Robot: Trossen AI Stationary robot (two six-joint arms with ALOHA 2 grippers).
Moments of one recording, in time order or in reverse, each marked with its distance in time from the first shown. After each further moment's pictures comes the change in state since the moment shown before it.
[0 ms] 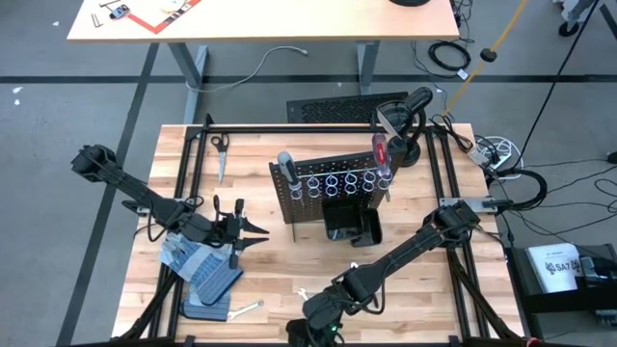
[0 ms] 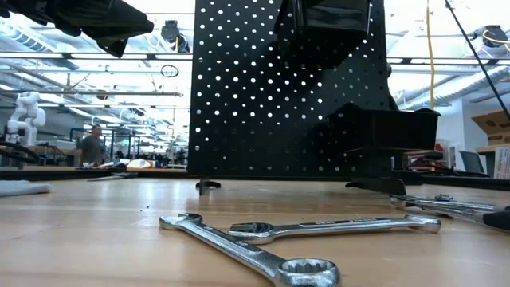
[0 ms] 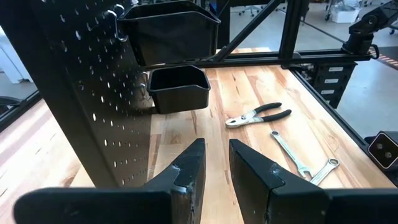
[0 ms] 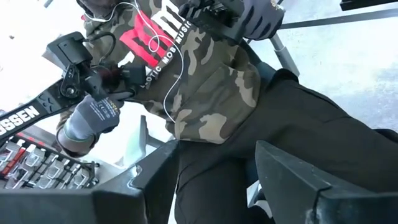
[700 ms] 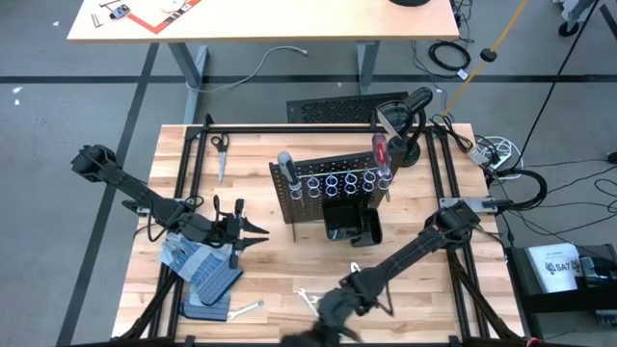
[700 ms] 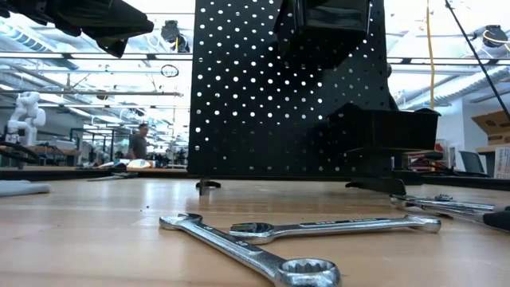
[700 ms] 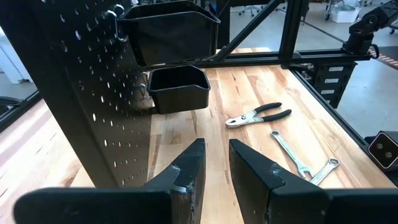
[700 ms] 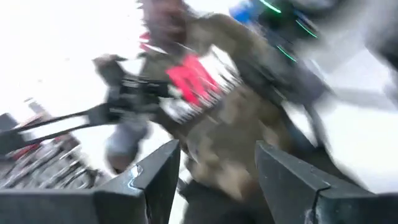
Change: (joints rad) left arm 0.000 0.000 0.000 0.000 0.000 0.001; right arm 0.027 -0.006 -0.003 0.356 -0.067 -0.056
